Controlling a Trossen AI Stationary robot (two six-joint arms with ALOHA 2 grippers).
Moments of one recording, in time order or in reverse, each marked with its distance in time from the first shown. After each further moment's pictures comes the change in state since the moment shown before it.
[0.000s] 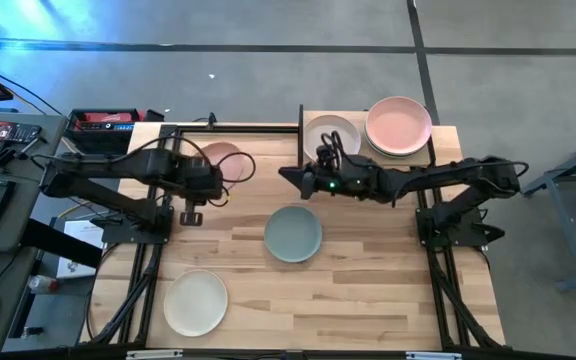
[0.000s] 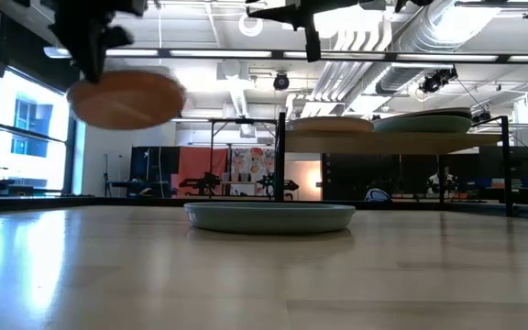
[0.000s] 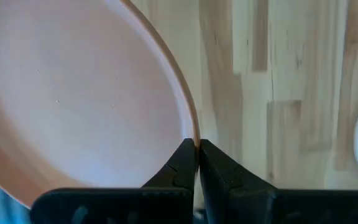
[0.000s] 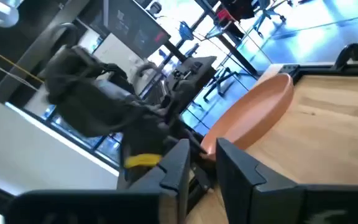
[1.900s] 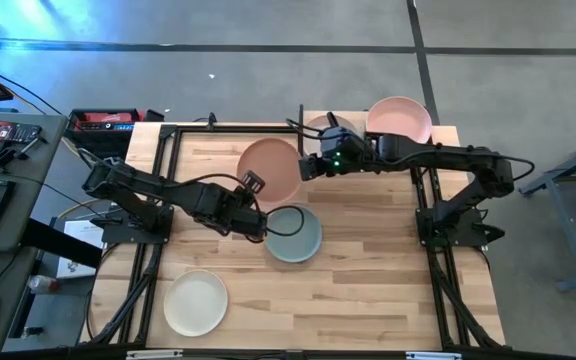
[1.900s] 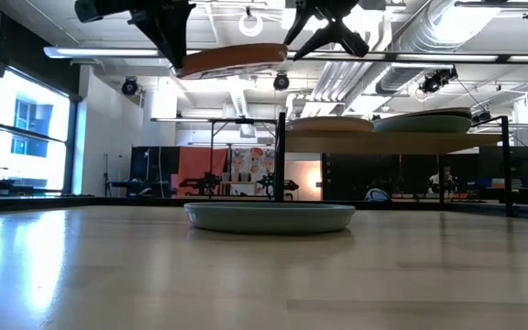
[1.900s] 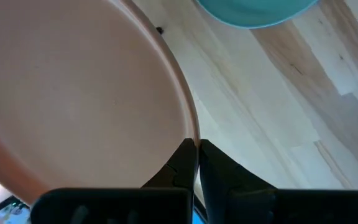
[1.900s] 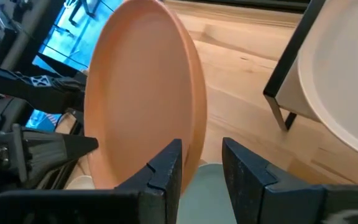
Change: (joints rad) left arm -0.255 0.430 0.310 0.067 -0.471 0.410; right arm -0.112 0.035 0.442 -1.103 -0.037 0.113
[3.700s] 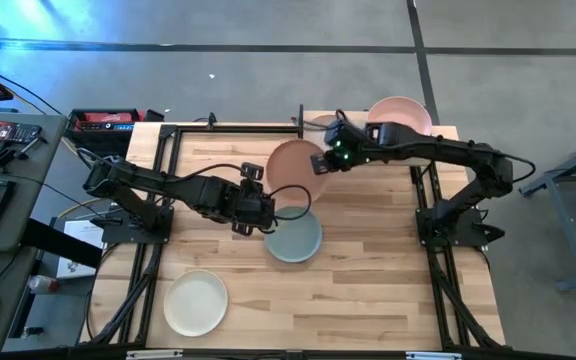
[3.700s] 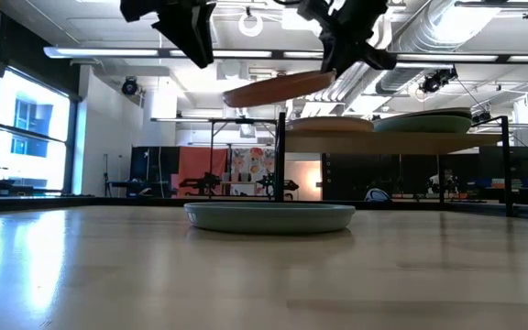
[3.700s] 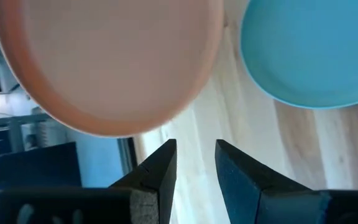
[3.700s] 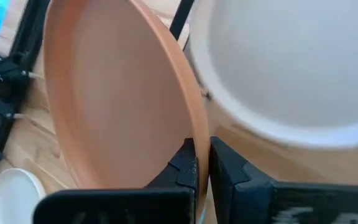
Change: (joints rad) left arm 0.054 -0.002 0.000 0.175 0.015 -0.291; right arm -0.132 -0.006 0.000 -0.262 -0.070 -0.029
